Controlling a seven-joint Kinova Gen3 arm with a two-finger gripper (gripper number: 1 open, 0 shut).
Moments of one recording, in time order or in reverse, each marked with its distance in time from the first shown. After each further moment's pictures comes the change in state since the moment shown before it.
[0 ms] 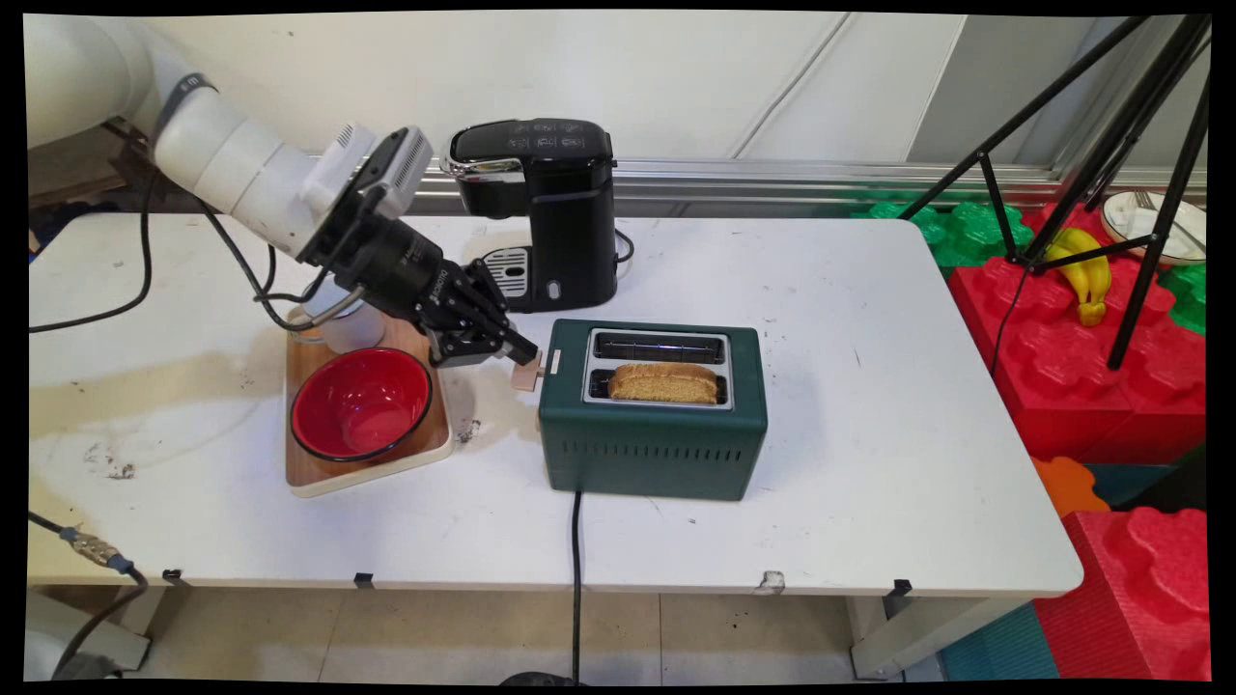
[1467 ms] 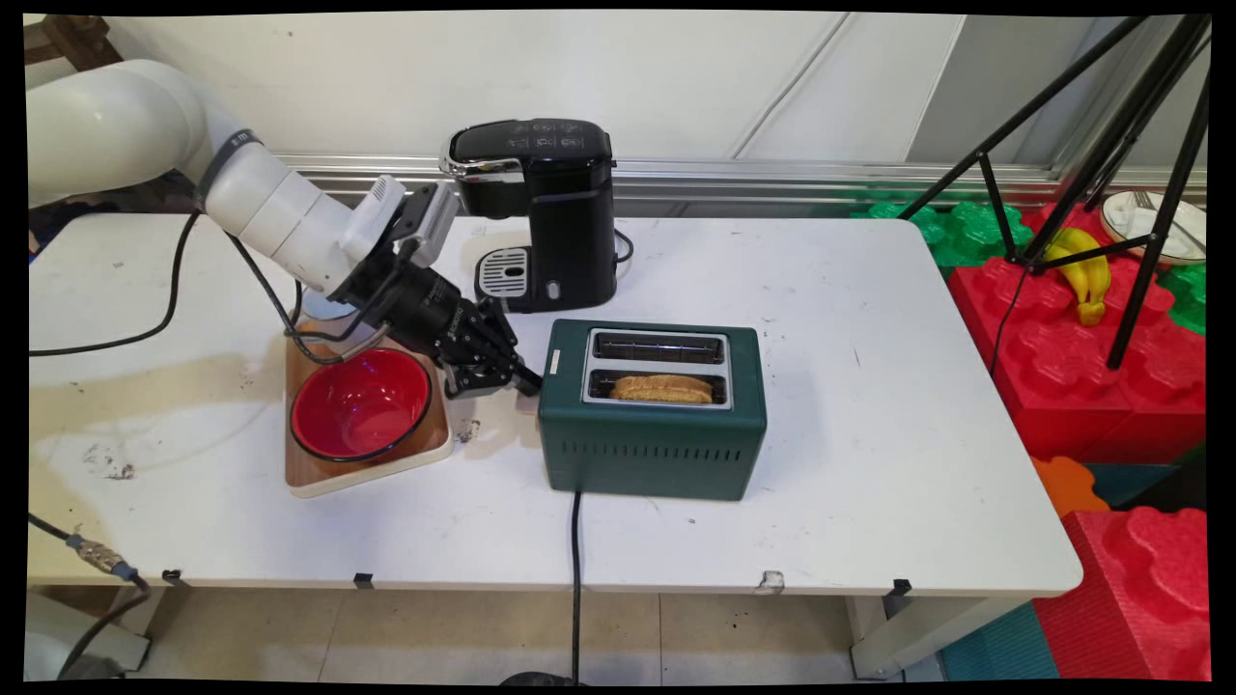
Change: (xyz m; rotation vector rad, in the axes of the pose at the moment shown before) arm -0.028 -0.006 0.039 -0.018 -0.041 -0.025
